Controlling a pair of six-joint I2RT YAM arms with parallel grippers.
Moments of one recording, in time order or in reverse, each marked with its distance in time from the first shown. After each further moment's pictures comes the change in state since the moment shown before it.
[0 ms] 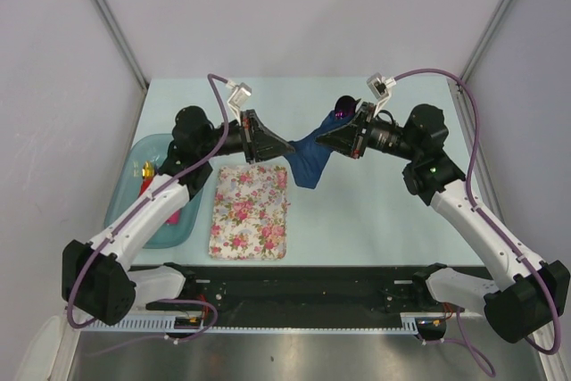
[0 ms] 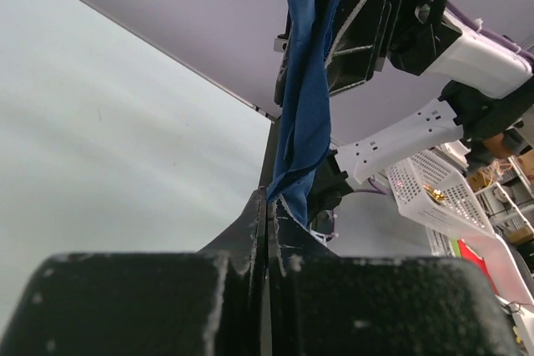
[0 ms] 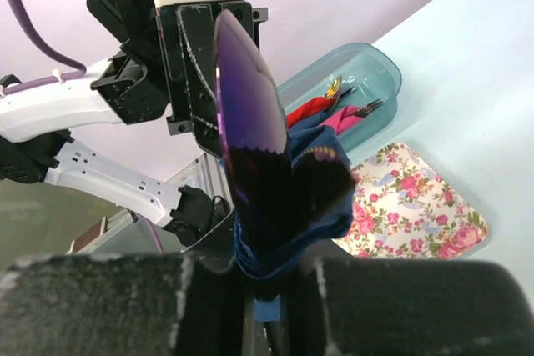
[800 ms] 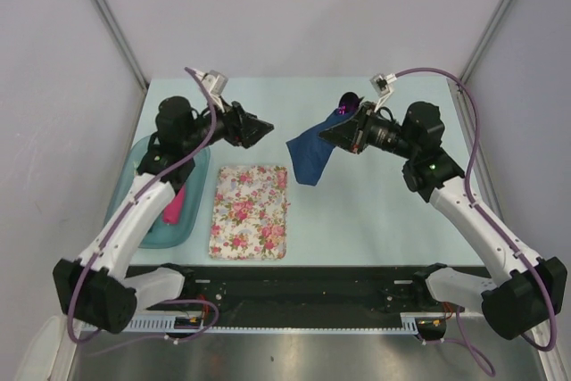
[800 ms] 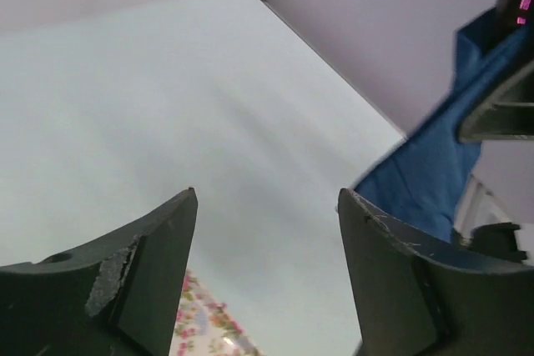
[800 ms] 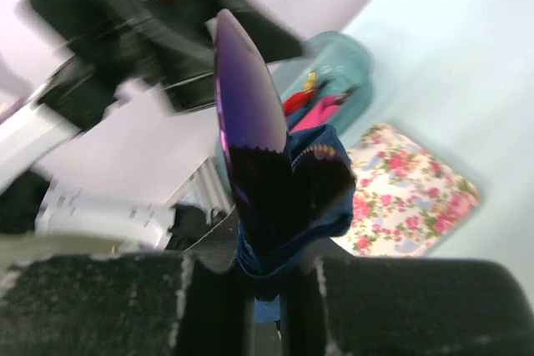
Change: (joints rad) left arm 0.120 -0.012 0.095 -0.320 -0.333 0.267; right arm -0.024 0.020 0.006 -0.061 0.068 0.064
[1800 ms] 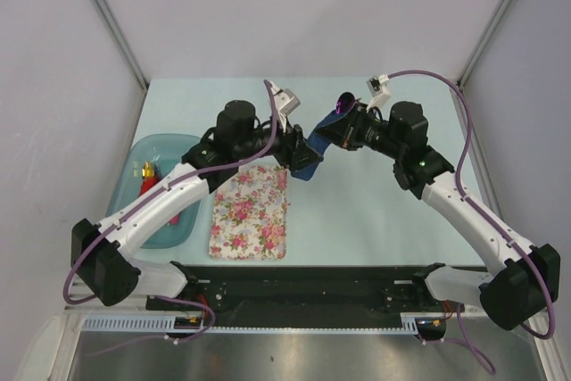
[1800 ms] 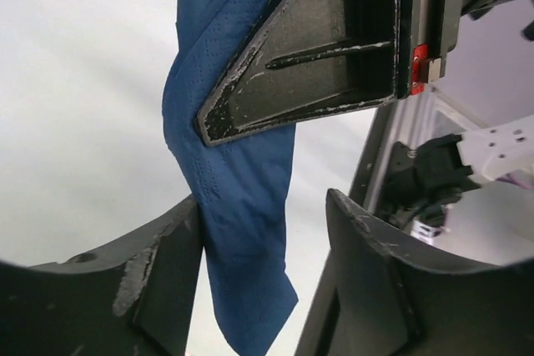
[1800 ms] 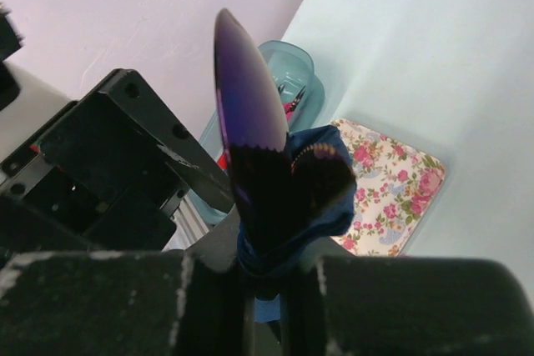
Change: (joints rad) left arm -0.373 0.132 0.137 -0.148 -0.123 0.157; right arm 0.052 0.058 0.016 -0.103 0.274 0.071
